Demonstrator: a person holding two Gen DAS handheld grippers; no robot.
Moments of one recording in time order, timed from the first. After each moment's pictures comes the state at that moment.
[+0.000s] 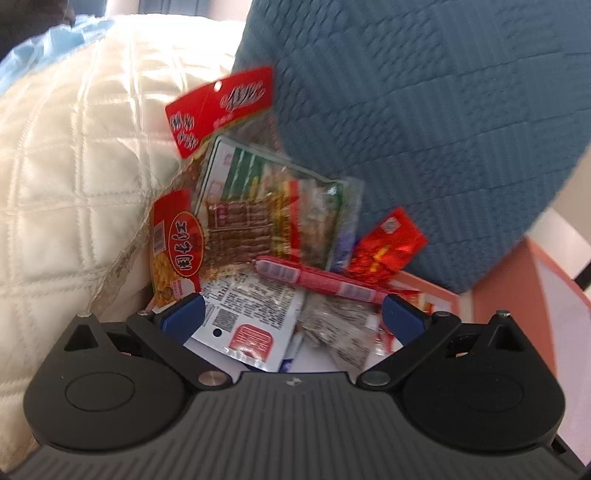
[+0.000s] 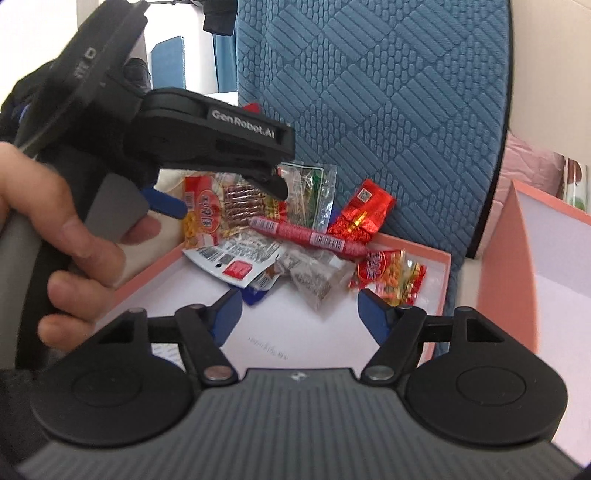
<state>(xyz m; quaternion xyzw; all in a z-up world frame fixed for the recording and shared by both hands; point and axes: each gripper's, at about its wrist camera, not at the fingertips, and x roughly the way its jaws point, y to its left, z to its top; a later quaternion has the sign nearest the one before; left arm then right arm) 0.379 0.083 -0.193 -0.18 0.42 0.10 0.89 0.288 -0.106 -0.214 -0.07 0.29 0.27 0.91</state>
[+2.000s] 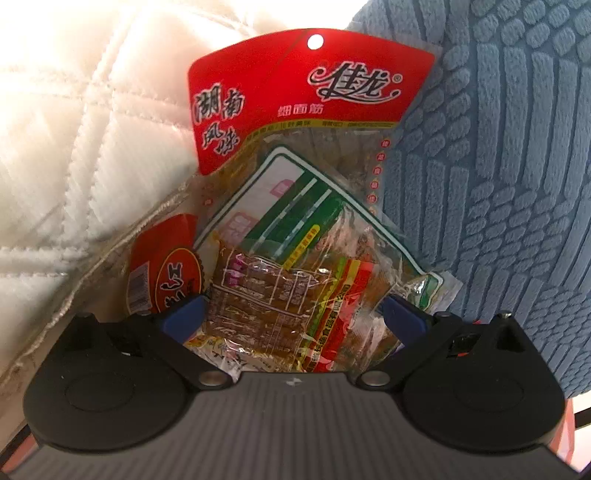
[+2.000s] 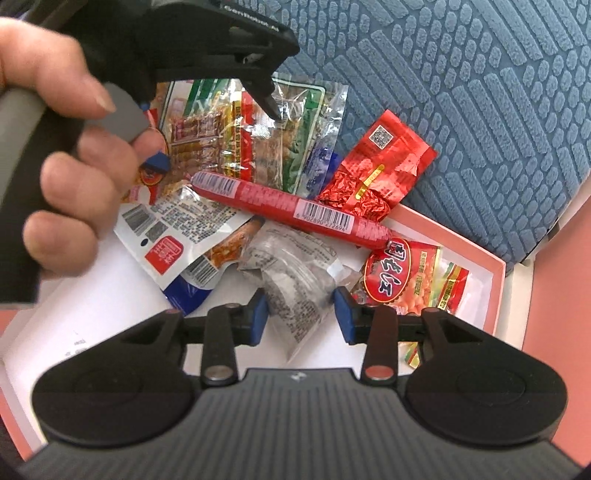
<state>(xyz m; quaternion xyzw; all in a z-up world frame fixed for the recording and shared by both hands) 0.474 0.141 -0.260 -0.33 0.43 0.18 0.82 0.388 -0.034 -0.275 -0.14 0.41 0.25 0.86</state>
